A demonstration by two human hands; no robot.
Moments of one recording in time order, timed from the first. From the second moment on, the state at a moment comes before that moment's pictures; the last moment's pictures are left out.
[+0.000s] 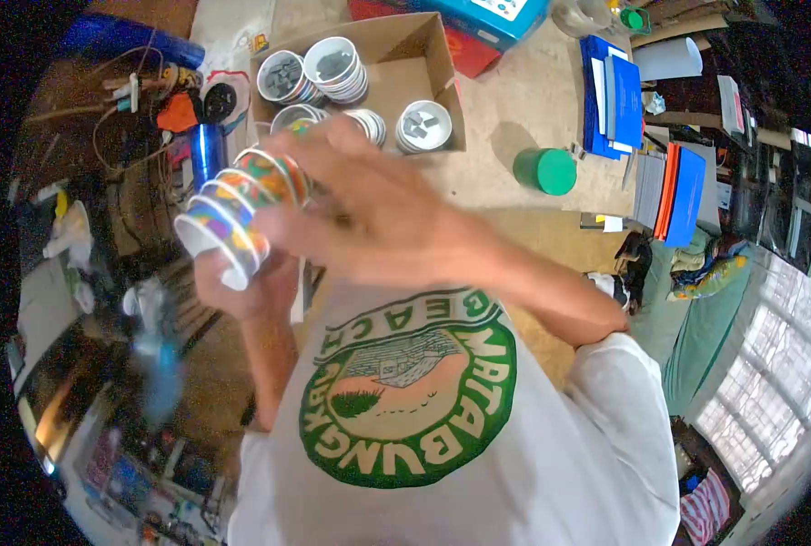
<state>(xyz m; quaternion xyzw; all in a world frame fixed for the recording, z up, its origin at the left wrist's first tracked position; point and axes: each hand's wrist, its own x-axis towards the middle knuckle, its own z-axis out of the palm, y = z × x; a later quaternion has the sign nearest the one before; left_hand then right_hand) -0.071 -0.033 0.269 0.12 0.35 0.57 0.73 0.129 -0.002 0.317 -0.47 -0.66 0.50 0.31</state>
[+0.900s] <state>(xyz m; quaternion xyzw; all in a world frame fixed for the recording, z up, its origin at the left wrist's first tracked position) -0.091 -0.090 0.255 0.09 0.34 0.63 0.69 0.254 0.148 0.020 -0.42 -0.87 0.13 -0.22</state>
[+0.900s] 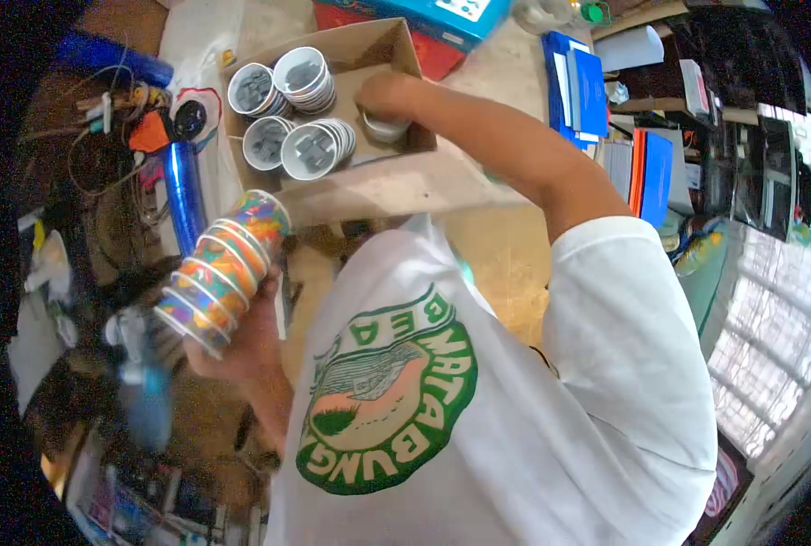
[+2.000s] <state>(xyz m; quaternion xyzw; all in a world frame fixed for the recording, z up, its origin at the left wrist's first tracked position) -0.079 -0.064 0.260 0.10 0.32 0.54 0.78 0.189 0.135 0.065 -0.62 -0.65 0.44 -0.04</state>
